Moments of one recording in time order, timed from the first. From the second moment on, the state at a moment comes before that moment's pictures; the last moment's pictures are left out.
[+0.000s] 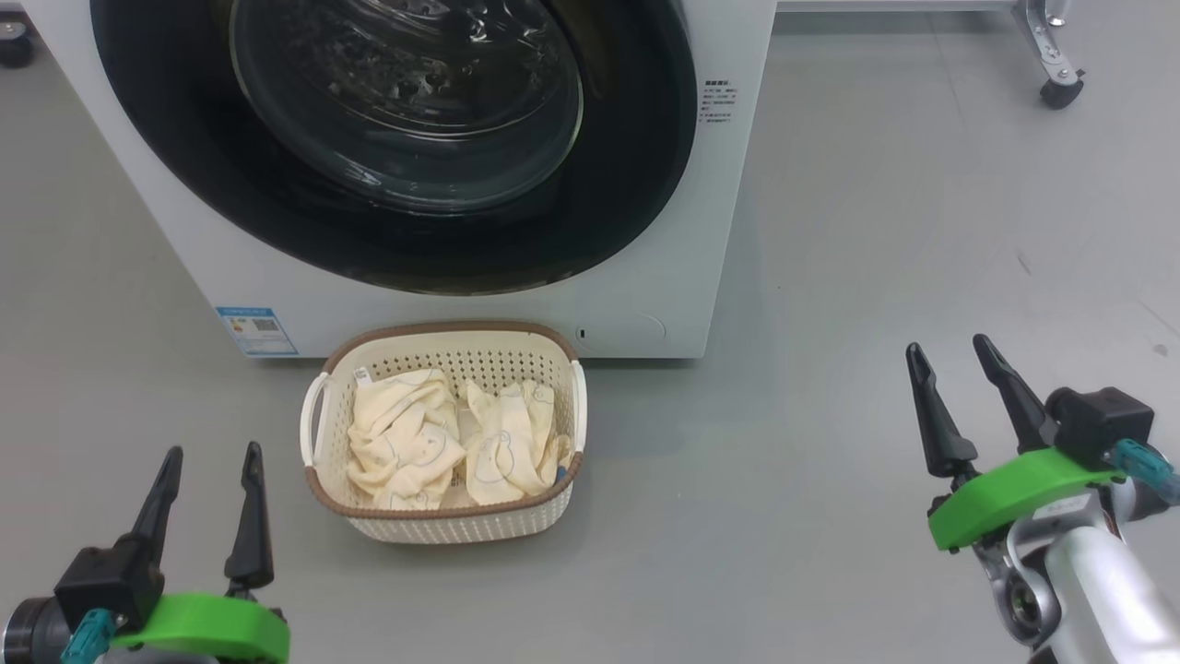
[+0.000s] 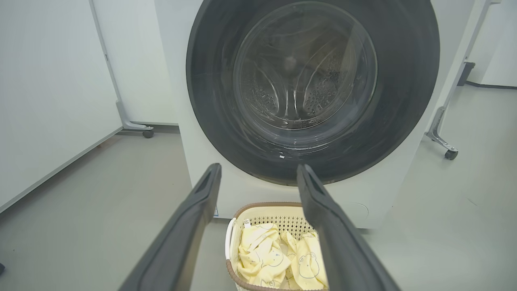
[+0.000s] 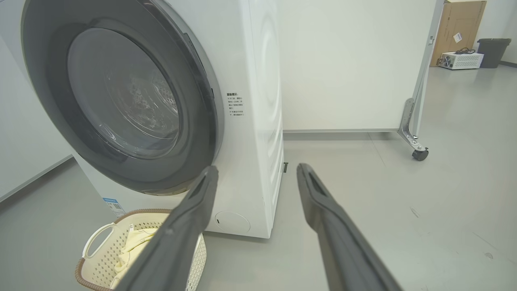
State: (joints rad) left arm -0.06 0.26 -0.12 0.19 -0.31 -0.04 -0.25; right arm -0.19 -0.17 0.13 0.35 0.31 0.13 -0.25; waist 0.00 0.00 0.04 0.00
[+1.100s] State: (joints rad) left arm -0.08 0.23 -0.09 0.17 -0.29 -0.07 -0.25; right arm -0.22 -0.17 0.12 0.33 0.31 0.13 -0.25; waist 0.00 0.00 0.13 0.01
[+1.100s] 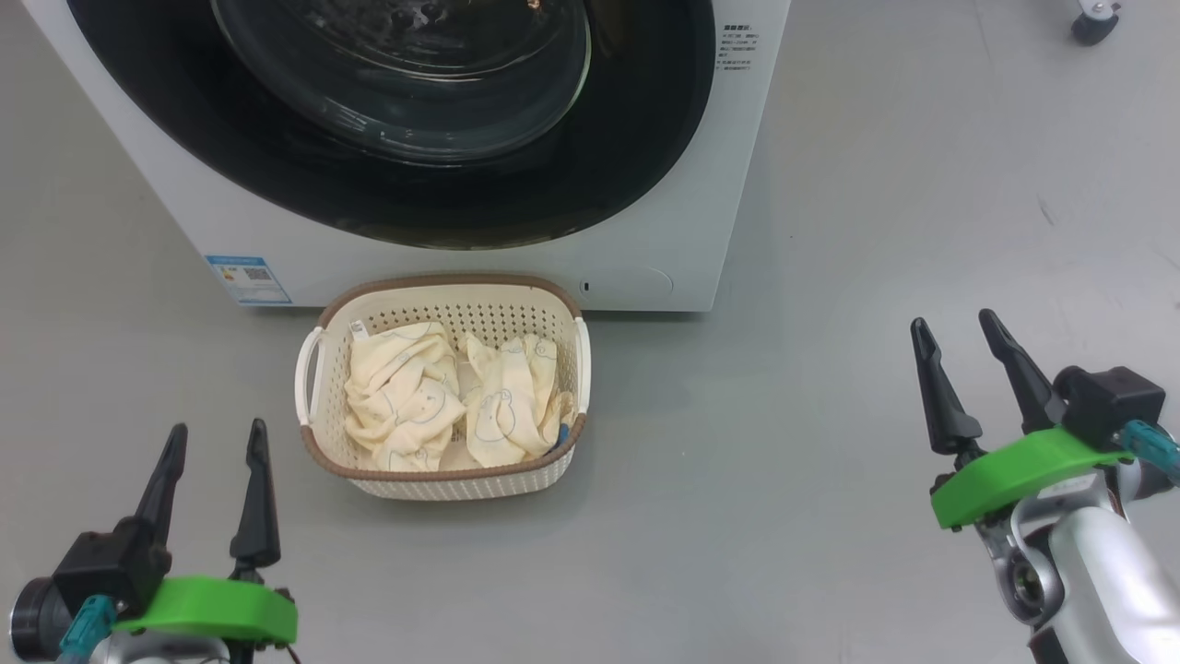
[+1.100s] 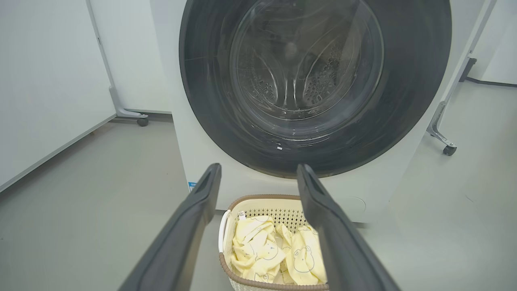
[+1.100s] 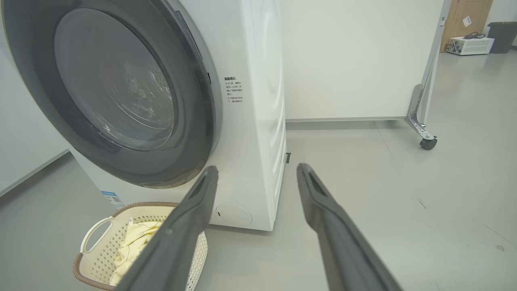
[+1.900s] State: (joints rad) left arm -0.09 0.18 -0.08 0.13 -0.25 -0.10 -0.25; right arm -0.55 -0.15 -0.03 0.29 0.70 0.13 -0.25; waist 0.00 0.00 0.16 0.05
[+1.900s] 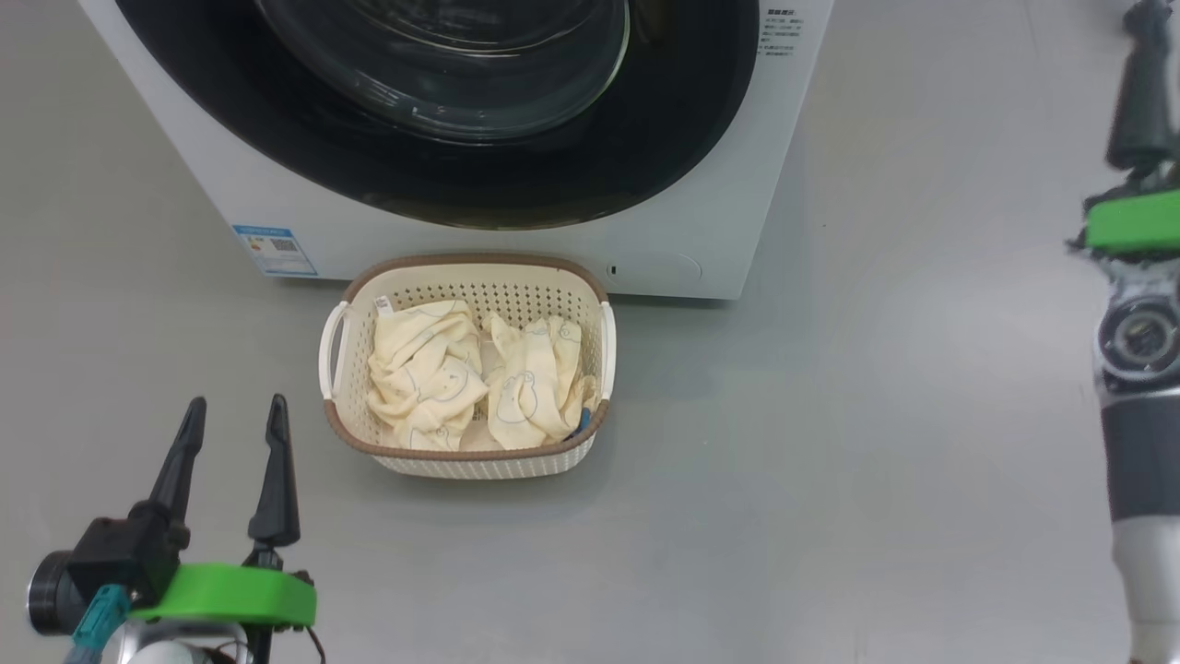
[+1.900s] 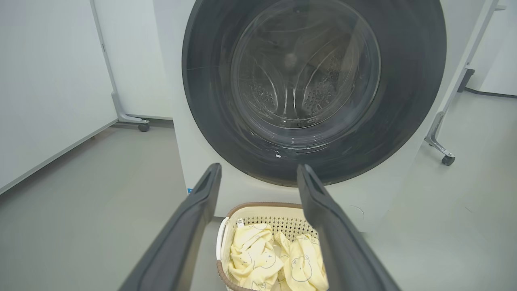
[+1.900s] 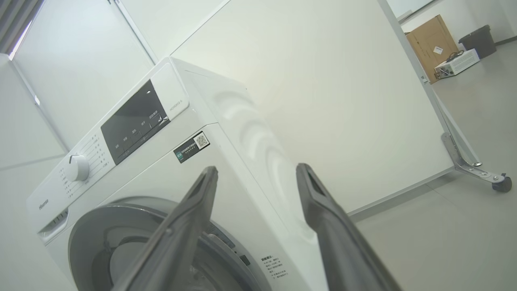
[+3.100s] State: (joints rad) left arm -0.30 0.10 -0.14 0.13 -0.23 -0.13 -0.26; right arm -1.19 -0.08 -0.34 0.90 1.28 0.13 0.26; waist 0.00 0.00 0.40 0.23
